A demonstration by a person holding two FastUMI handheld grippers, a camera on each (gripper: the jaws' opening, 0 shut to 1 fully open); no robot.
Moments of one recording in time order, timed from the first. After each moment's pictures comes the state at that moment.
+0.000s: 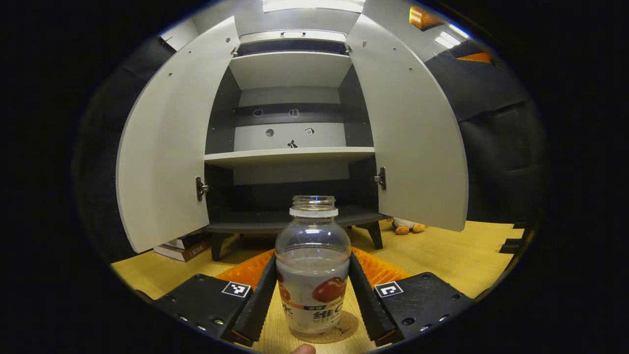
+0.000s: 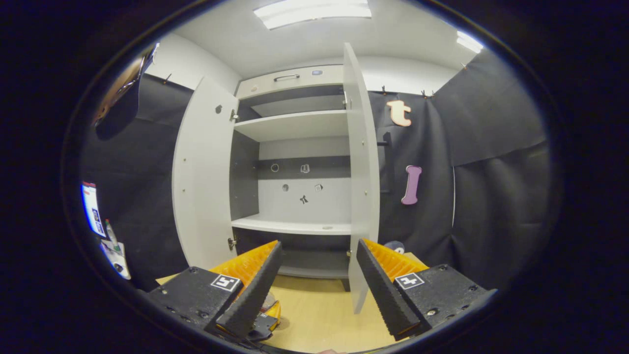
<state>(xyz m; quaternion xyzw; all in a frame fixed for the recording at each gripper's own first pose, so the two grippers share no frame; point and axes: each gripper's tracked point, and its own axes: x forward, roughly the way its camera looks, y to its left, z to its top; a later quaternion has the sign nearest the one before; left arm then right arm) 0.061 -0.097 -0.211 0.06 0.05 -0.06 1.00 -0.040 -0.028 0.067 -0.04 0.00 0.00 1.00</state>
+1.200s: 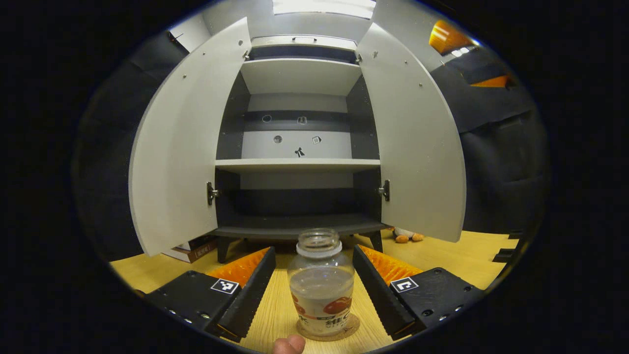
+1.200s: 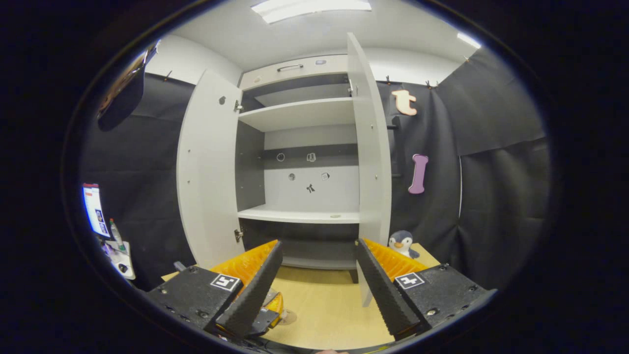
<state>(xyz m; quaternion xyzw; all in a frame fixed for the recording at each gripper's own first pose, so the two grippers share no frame) 0.048 -0.069 -0.154 0.03 0.01 -0.04 1.00 -0.036 -0.020 0.050 -0.03 0.02 0.01 1.00</state>
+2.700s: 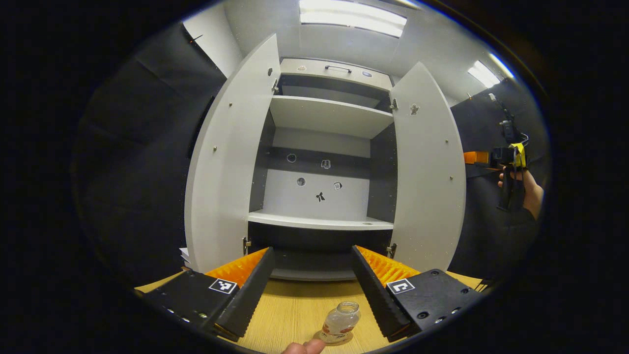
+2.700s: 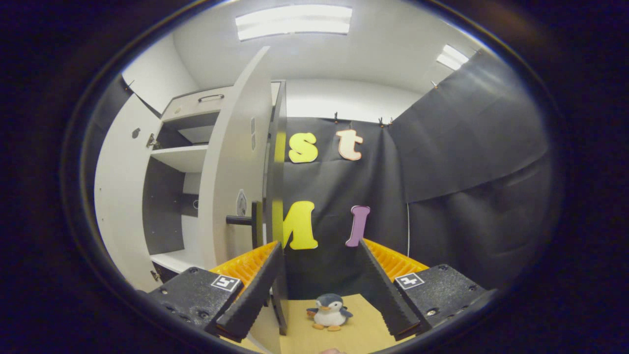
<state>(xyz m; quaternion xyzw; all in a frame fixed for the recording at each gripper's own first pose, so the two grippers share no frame) 0.025 -0.021 -0.008 -0.02 0.00 -0.02 1.00 0.075 -0.202 0.218 -0.05 -0.12 -0.14 0.98</state>
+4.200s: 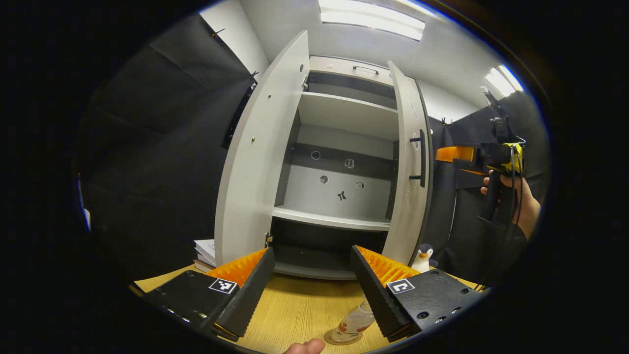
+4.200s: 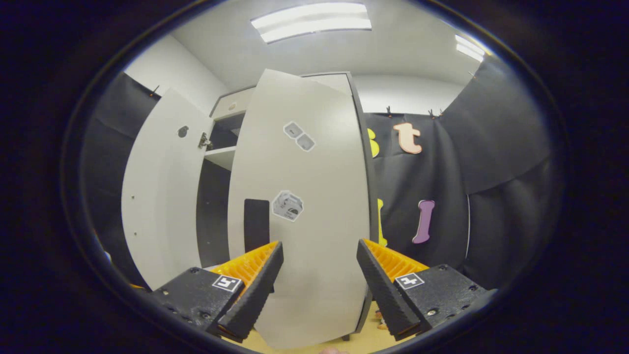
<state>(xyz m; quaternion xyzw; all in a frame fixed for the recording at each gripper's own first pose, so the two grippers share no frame) 0.022 0.020 -0.011 -0.05 0.00 0.02 1.00 0.121 -0.039 0.180 -0.05 -0.11 0.00 0.99</state>
